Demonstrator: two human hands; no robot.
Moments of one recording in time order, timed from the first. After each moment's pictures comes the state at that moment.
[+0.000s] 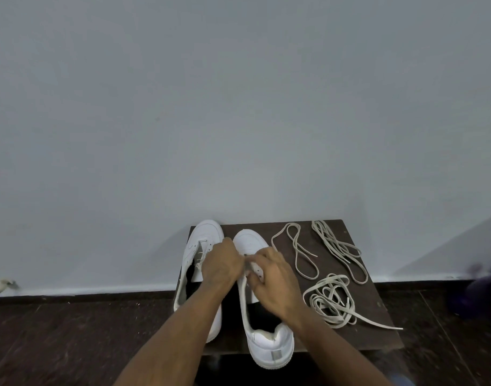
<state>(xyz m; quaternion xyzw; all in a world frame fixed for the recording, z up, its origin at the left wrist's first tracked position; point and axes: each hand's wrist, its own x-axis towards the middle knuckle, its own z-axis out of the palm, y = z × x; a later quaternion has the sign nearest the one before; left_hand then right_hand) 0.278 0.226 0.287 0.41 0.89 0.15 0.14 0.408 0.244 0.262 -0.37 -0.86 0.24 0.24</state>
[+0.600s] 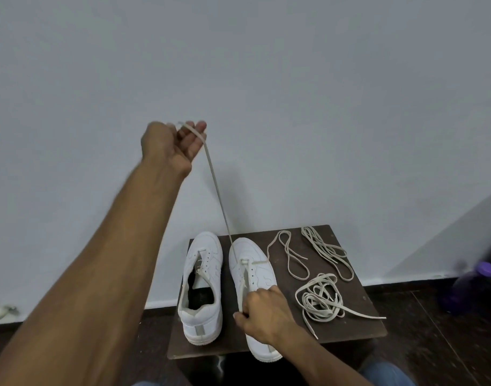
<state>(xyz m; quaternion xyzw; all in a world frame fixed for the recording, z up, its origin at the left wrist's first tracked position) 0.256 0.216 0.550 0.10 0.40 0.83 0.38 0.421 0.188 0.281 -0.36 -0.93 0.10 0.03</state>
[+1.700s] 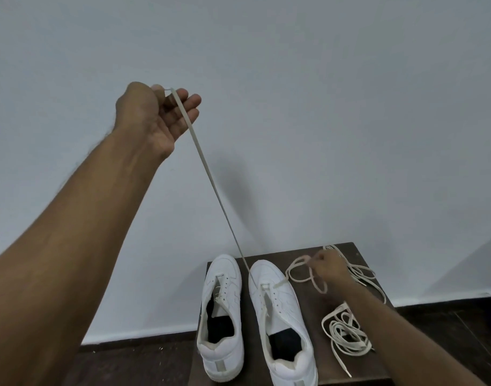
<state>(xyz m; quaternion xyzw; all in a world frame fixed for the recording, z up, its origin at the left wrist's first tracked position) 0.249 0.208 0.628 0.24 0.47 0.80 0.29 0.450 0.354 0.275 -0.58 -0.68 0.39 0.22</state>
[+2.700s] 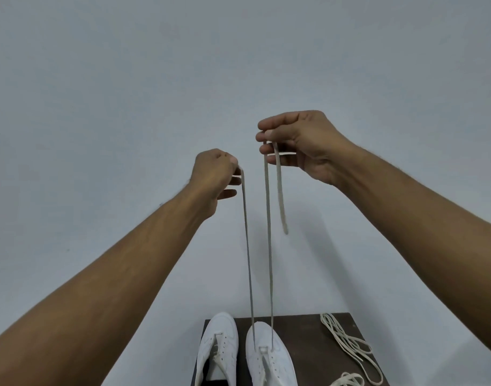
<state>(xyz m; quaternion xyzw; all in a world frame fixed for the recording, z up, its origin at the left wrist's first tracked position) 0.292 0.184 0.655 0.41 0.65 0.62 0.16 0.435 0.255 0.689 -0.20 -0.68 0.54 0.45</state>
